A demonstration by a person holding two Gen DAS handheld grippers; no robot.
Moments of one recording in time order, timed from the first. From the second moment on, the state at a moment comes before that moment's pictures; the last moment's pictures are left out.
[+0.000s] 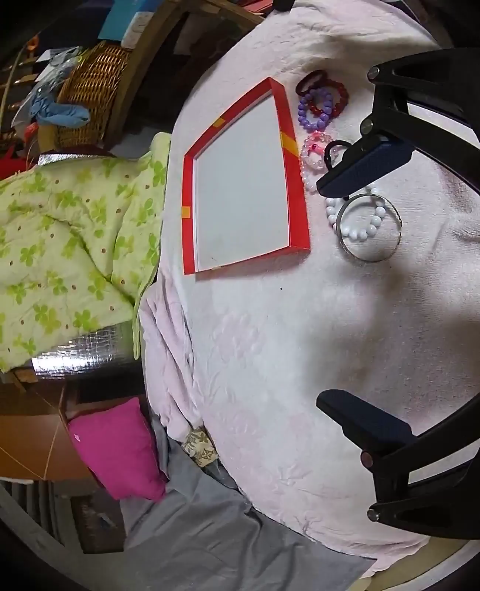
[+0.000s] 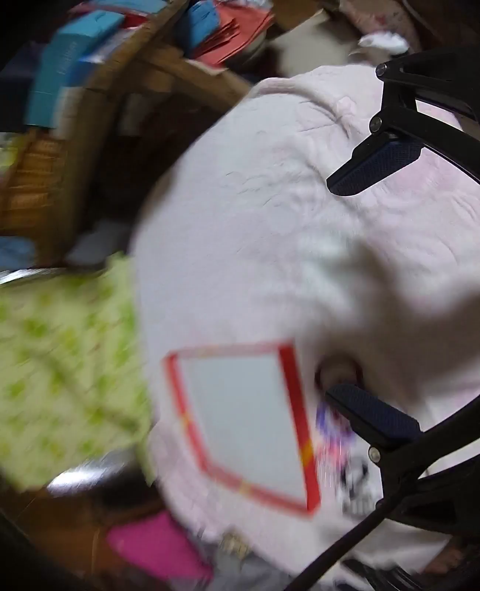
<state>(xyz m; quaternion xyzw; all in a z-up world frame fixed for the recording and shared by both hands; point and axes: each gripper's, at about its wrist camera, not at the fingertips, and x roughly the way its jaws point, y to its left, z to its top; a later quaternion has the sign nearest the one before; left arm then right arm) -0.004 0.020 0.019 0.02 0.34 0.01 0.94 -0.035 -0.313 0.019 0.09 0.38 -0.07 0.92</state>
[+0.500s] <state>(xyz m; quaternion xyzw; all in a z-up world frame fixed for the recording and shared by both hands) -0.013 0.018 0.009 0.02 0.34 0.03 0.94 -0.040 -0.235 -0.010 0.09 0.35 0.00 0.93</state>
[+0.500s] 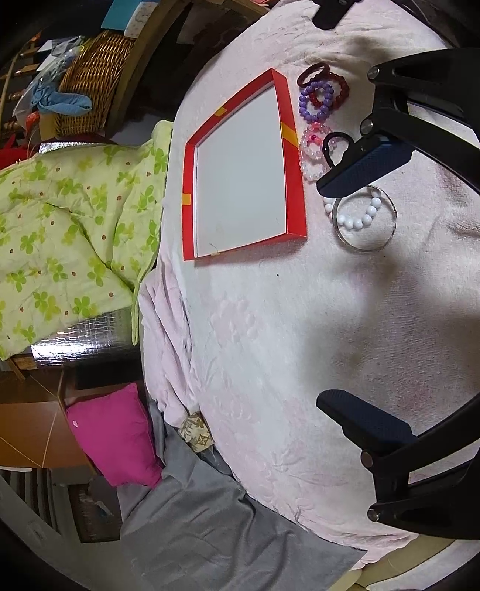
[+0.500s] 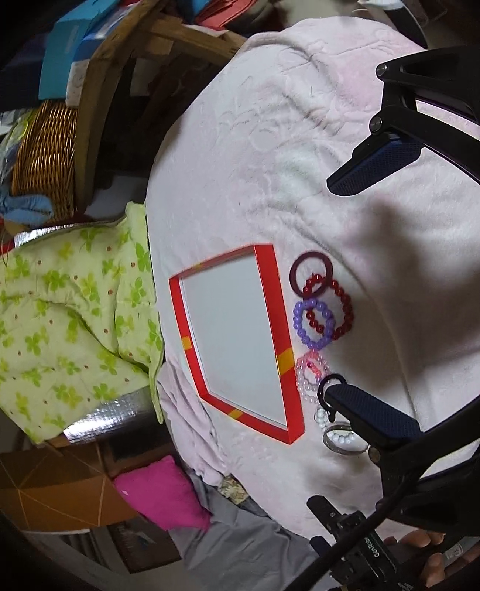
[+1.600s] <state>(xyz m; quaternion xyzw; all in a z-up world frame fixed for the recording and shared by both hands) -0.009 -0.007 -0.007 0.06 0.35 0.05 0.93 -0.025 -0.212 -0.021 0.03 0.38 -0.07 0.92</state>
